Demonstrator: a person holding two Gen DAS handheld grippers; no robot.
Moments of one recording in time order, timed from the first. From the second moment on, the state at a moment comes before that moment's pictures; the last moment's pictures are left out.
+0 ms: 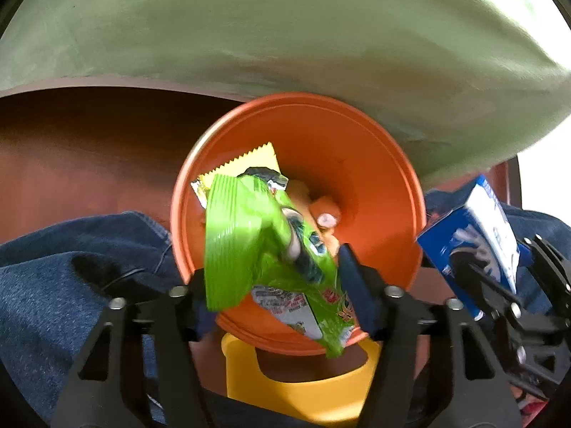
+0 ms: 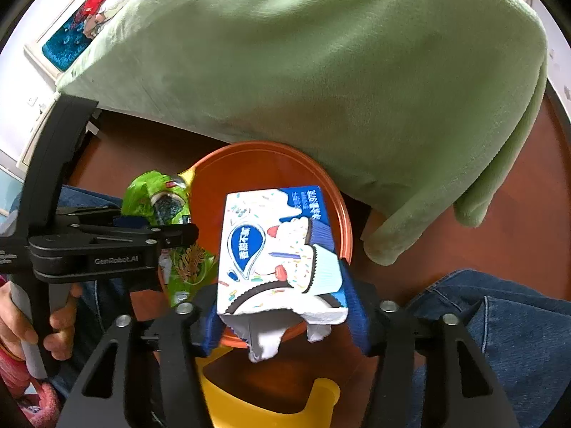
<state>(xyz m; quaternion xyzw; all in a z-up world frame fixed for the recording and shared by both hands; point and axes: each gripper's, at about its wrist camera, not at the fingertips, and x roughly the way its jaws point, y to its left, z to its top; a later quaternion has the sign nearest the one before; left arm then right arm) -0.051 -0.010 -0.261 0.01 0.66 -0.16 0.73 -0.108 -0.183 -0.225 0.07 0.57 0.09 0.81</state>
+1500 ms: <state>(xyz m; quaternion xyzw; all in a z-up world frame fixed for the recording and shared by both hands) 0.080 0.032 -0.068 -0.13 0.48 -0.16 0.85 -0.117 -0.213 -0.125 0.13 0.46 0.12 0.87</state>
